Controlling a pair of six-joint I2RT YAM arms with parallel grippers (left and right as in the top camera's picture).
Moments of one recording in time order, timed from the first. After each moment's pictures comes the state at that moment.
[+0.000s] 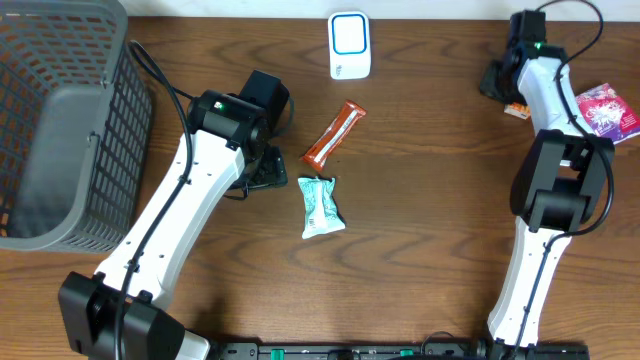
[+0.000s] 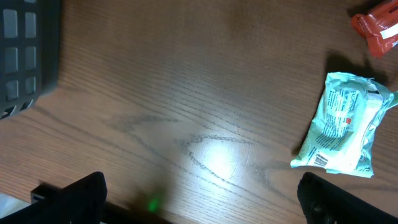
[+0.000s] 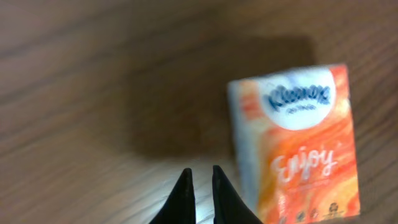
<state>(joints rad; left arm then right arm) -0.40 1.64 1.53 -1.42 -0.20 -0.62 -0.13 2.43 2.05 -0.79 0.16 0.31</state>
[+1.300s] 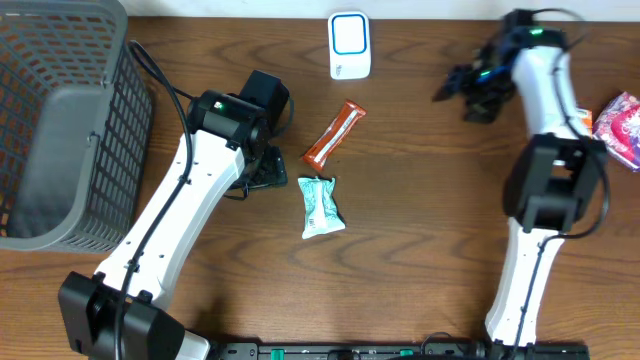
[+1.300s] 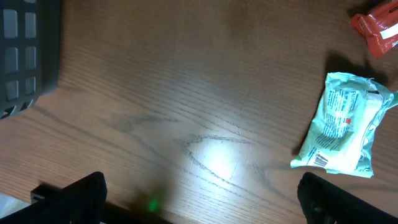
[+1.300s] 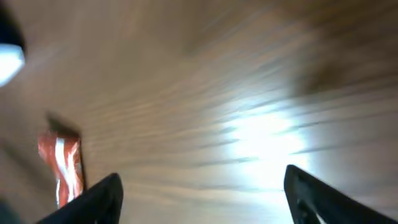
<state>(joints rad) -0.40 1.64 1.53 -1.42 -0.20 -0.62 -0.07 2.43 2.17 -1.21 -0.41 0.33</state>
